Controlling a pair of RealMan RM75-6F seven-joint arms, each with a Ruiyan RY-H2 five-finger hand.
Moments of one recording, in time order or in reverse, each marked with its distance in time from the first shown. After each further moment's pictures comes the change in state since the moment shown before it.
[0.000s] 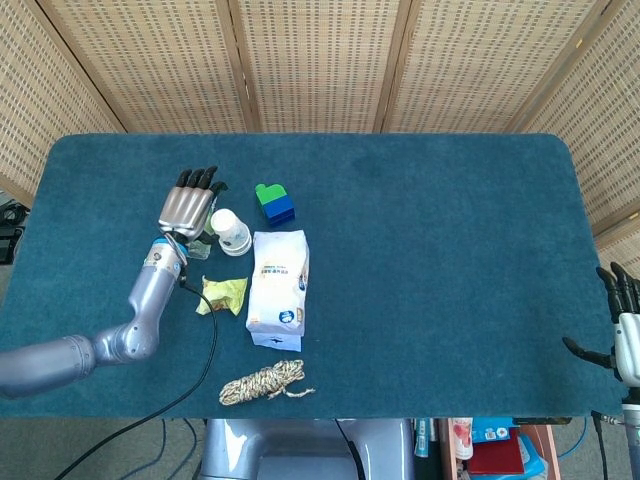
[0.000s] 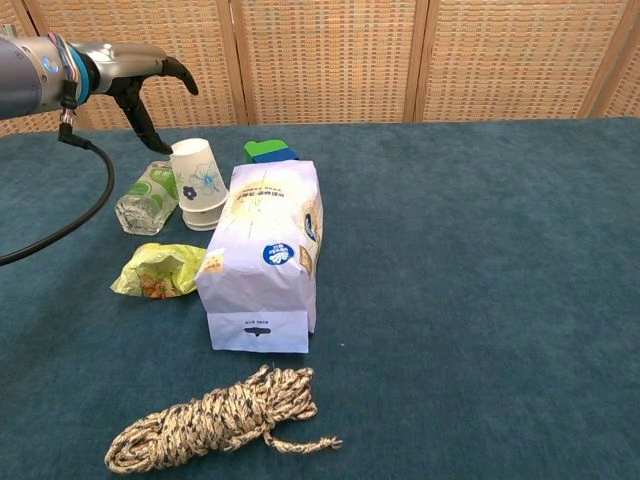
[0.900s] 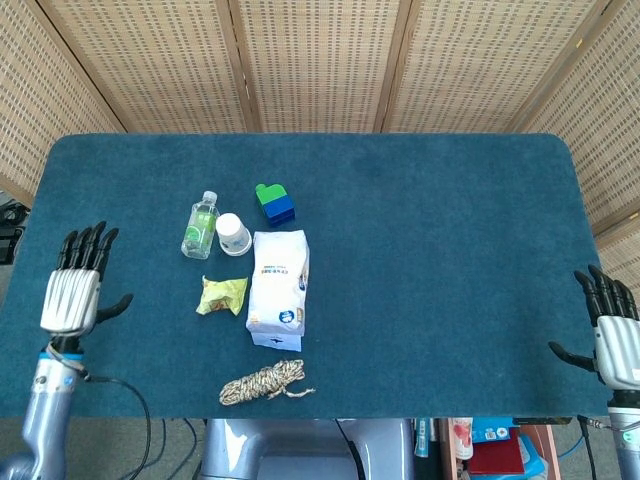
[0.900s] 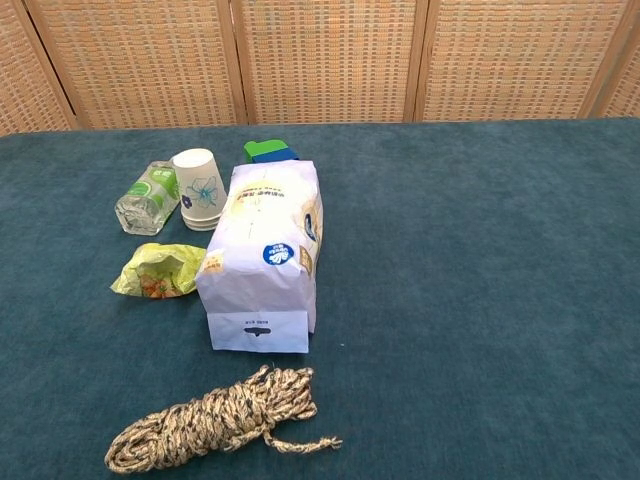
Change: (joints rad) left arm 0.621 0.084 0.291 -0.223 0.742 0.748 -0.363; right arm 0.005 -0.004 -0.026 -0.045 -0.050 0.018 -0.106
